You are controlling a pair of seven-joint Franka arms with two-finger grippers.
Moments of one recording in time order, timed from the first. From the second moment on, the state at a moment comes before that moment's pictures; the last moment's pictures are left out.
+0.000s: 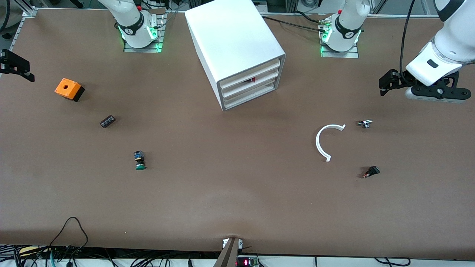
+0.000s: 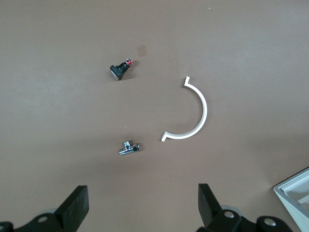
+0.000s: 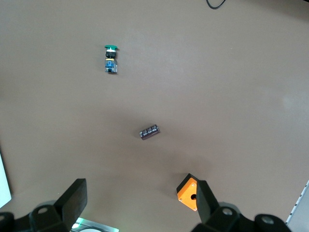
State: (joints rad) left arm -0.06 -0.09 -0.04 -1.81 0.06 1.72 0.01; right arm 0.02 0.03 -0.12 -1.50 -0.03 1.50 -0.40
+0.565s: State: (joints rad) left arm -0.06 -0.09 -0.04 -1.81 0.06 1.72 0.01; right arm 0.03 0.04 -0.13 -1.50 -0.03 1.50 -0.40
